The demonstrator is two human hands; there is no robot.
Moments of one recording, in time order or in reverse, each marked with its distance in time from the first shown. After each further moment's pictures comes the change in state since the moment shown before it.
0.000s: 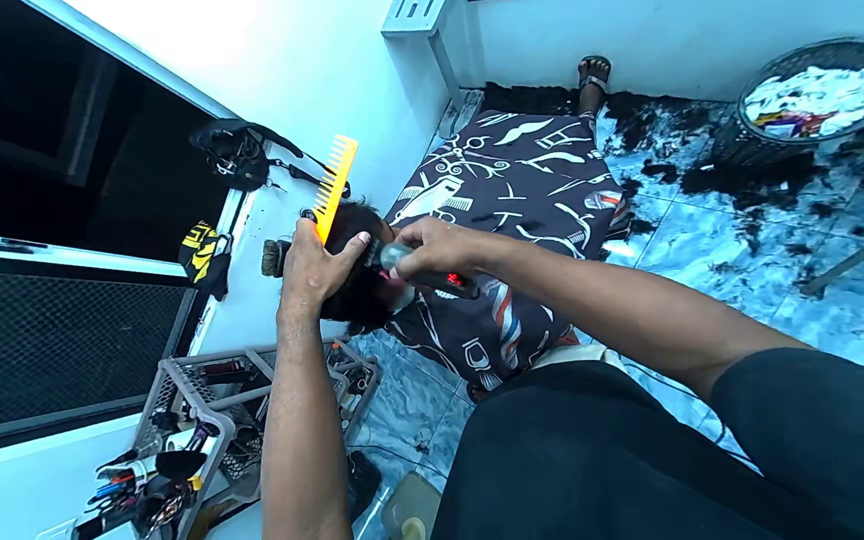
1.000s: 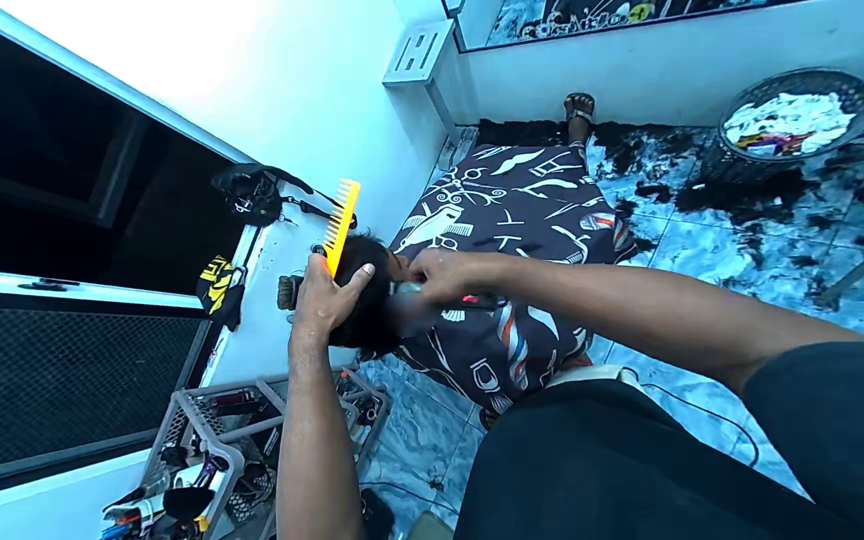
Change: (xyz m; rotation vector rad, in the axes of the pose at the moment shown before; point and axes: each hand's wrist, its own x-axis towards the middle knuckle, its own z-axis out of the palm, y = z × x) left_hand -0.019 -0.005 -0.007 -0.066 -0.009 -0.009; right_hand -0.008 -0.024 -0.001 -0.347 -0.040 0.087
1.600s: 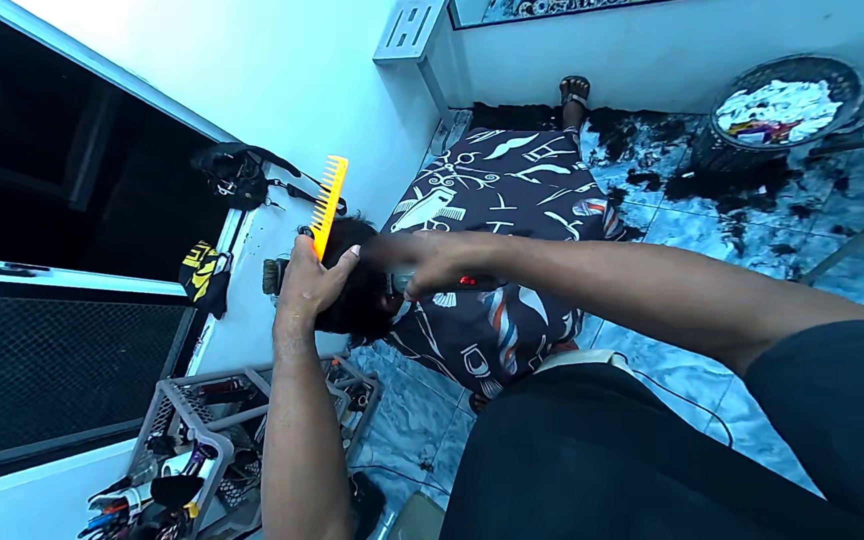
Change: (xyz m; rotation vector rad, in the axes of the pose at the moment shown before) left_hand 0.003 -0.008 0.005 -0.009 -0.013 0.024; right_hand -0.004 -0.007 -0.007 -0.126 -0.031 0.051
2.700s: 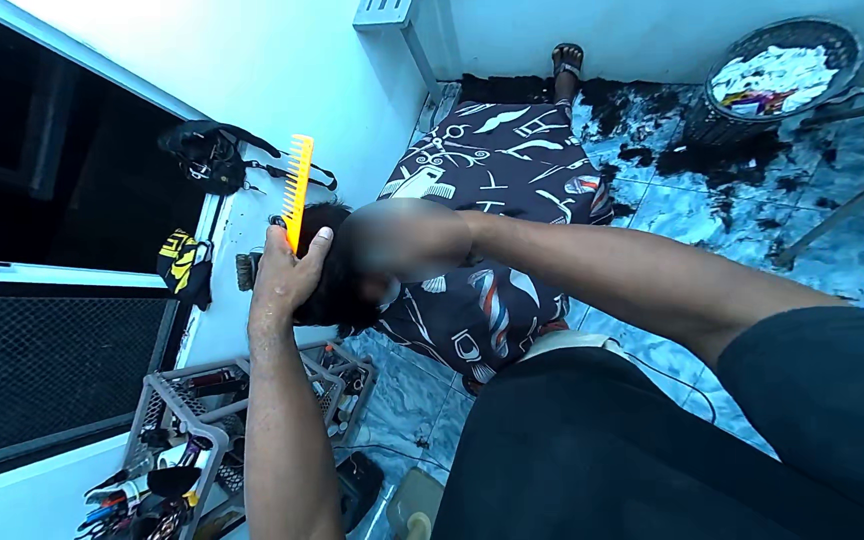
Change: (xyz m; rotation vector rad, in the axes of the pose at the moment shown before) left_hand 0.015 -0.005 -0.001 -0.073 -0.018 -0.029; right_hand 0.026 0.029 0.001 0.007 0.028 -0.021
